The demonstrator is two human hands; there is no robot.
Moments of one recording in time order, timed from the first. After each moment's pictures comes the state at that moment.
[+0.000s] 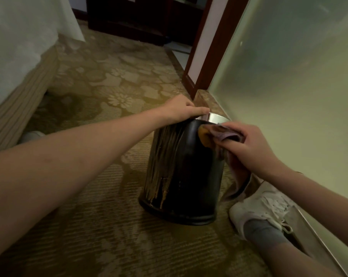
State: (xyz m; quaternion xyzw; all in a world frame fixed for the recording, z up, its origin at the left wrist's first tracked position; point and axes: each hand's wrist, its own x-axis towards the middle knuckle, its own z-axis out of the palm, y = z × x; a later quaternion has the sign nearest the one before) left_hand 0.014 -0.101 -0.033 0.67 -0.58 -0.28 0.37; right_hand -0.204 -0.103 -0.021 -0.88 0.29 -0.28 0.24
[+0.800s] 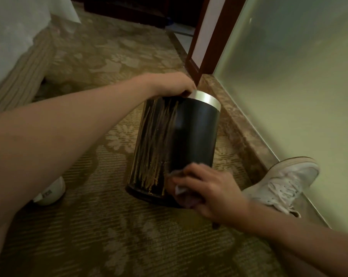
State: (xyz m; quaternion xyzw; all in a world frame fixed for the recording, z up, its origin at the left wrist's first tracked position) left_hand 0.041 -0.104 -0.014 0.67 -0.64 -0.30 0.22; right_hand -0.206 -0.036 -0.117 -0.99 0.10 -0.13 0.01
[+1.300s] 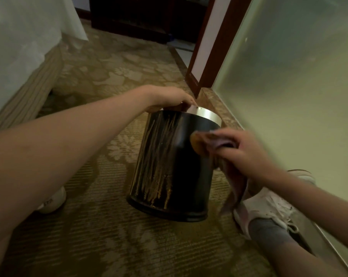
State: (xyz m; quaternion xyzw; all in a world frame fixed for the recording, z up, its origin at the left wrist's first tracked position) left_hand 0.043 -0.091 -0.005 0.66 -0.57 -0.42 0.26; right_hand -0.196 -0.089 -0.028 -0.88 0.30 -0.23 0.29
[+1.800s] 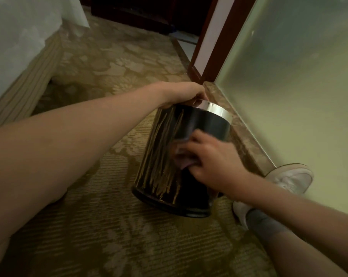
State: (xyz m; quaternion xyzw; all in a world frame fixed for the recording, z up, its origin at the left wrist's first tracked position) left_hand 0.031 -0.093 -0.013 0.63 -0.57 -0.42 0.32; right_hand -0.159 -0.054 -0.063 -0.97 0.21 -0.09 -0.06
